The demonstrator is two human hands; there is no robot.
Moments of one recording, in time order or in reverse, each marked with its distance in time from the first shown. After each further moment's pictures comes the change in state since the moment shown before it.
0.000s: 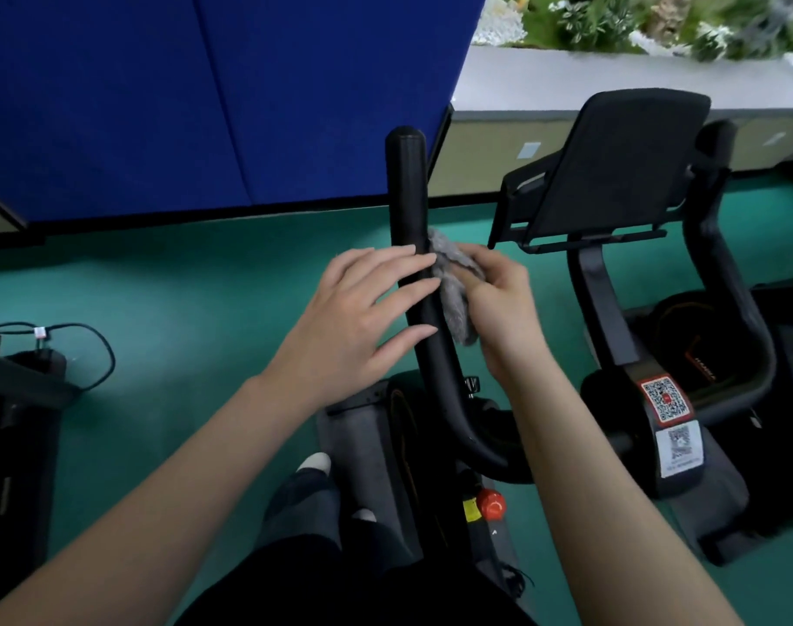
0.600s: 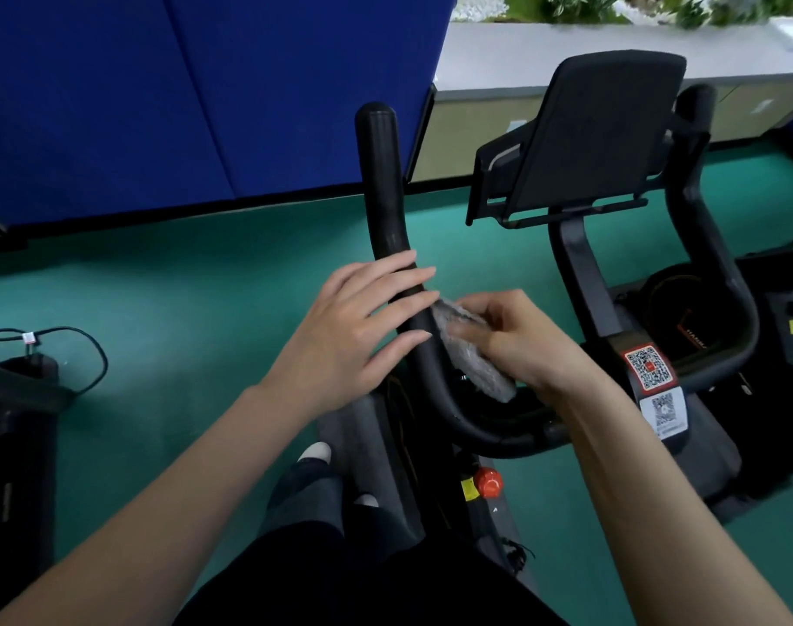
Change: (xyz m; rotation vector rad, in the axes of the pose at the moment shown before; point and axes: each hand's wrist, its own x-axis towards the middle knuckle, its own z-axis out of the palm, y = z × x) left_hand -0.009 0.016 0.008 -0.098 -0.082 0.033; right_hand -0.041 0.001 -0.045 -0.356 -0.359 0.045
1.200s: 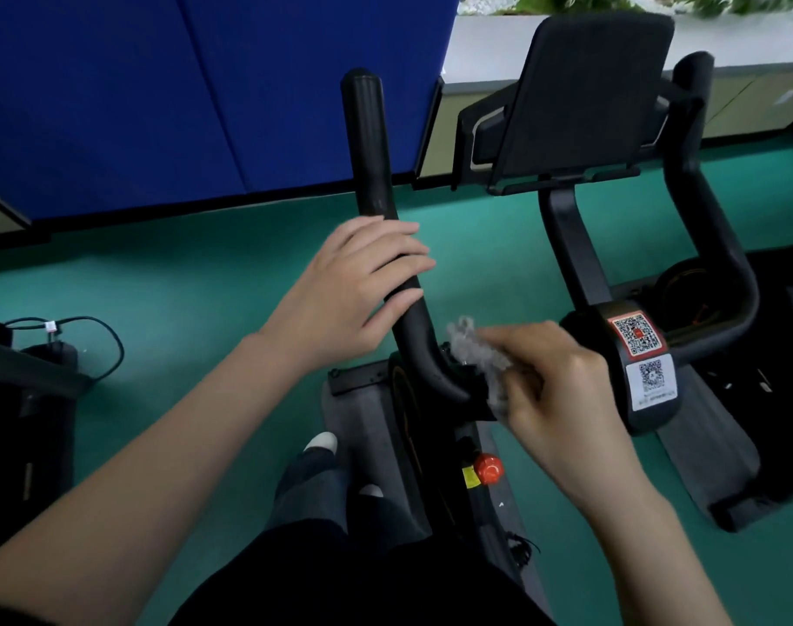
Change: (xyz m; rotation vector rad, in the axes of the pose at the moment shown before) left_hand 0.010 0.014 -0.003 0.098 -0.061 0.039; right_hand -0.090 0.017 0.012 -0.467 0.443 -0.368
